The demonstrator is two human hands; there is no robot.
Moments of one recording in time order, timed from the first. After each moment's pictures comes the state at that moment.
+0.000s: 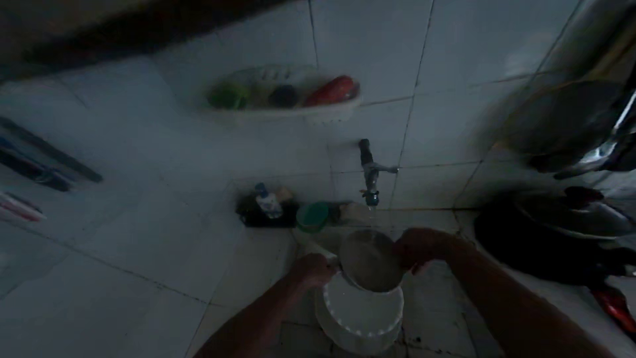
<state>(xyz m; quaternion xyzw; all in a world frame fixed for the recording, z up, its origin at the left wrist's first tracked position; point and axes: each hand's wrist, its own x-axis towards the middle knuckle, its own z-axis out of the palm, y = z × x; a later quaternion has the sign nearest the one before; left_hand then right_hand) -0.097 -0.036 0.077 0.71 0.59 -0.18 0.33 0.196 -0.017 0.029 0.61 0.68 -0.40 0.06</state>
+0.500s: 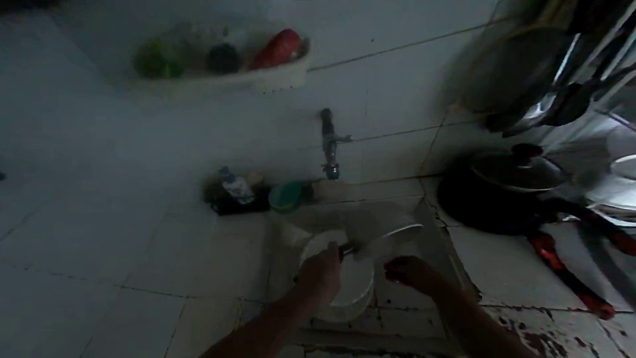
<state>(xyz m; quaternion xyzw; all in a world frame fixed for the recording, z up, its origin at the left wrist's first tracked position) -0.029 -0.108 0.066 0.78 0.54 -0.16 0.27 0.212 -0.142 -0.088 0.68 0.33 -0.61 -0.26</state>
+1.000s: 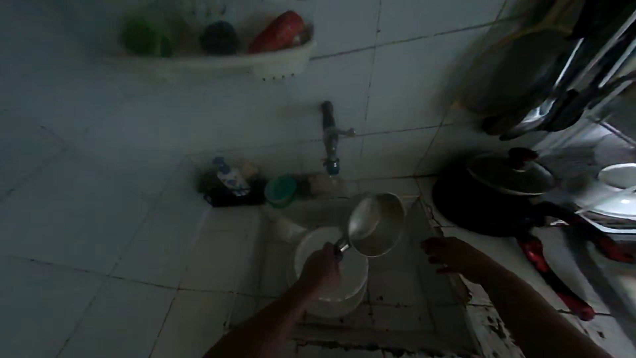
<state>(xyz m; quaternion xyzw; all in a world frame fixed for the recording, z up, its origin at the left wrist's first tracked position) -0.029 -0.097 0.029 0.74 0.55 -0.07 0.38 0.281 -0.147 -0.025 0.76 0.36 -0.49 -0.21</state>
